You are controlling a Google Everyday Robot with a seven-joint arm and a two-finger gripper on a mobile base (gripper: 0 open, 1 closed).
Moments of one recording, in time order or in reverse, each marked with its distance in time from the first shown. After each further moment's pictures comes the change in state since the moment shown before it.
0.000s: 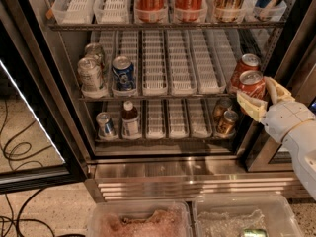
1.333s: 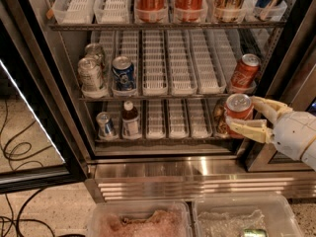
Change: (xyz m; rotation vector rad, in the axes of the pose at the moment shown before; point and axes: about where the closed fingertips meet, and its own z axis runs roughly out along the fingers) arm -0.013 0.051 -0.046 -0.319 0.035 0.000
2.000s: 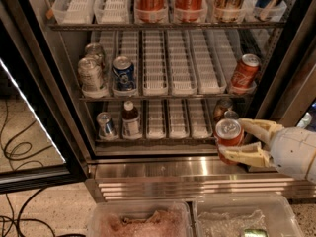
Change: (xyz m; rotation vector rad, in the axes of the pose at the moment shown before) arm 0.008 0.061 -0.018 -0.225 0.068 -0.021
